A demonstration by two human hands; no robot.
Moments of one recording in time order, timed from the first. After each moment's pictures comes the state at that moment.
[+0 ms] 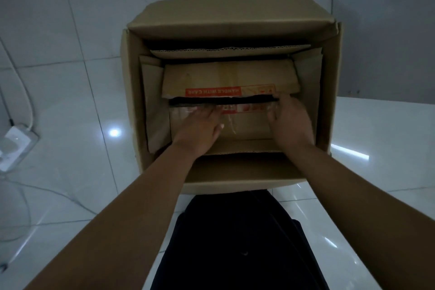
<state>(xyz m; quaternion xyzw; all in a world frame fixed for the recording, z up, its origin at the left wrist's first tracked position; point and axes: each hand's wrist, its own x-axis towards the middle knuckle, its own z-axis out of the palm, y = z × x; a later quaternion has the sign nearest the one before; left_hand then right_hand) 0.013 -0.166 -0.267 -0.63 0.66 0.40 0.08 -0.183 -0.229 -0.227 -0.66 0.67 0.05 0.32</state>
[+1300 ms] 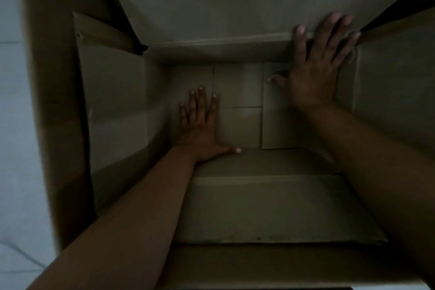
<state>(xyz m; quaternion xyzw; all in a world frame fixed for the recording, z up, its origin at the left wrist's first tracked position) 0.015 -0.153 -0.460 -0.69 0.61 0.39 0.11 -0.179 -0.308 -0.436 -0.85 0.53 -0.05 -0.01</state>
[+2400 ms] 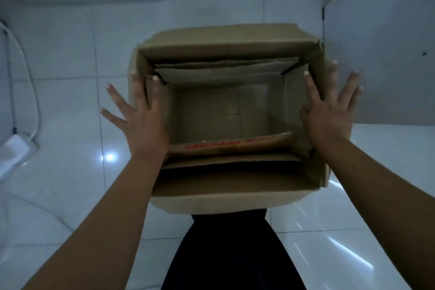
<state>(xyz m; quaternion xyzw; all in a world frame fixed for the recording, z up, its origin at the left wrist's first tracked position) 0.069 -0.161 -0.227 -0.86 0.50 0.08 0.07 -0.242 -0.271 -0.241 -0.77 0.62 0.12 0.02</state>
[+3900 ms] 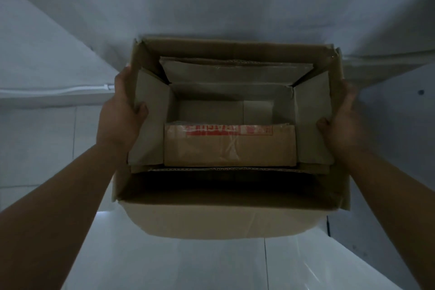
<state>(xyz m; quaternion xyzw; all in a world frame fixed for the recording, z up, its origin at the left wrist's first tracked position) 0.171 -0.467 -0.261 -0.83 0.47 0.22 -0.23 -0.215 -0.563 -0.270 -0.63 0.72 -0.11 0.27</state>
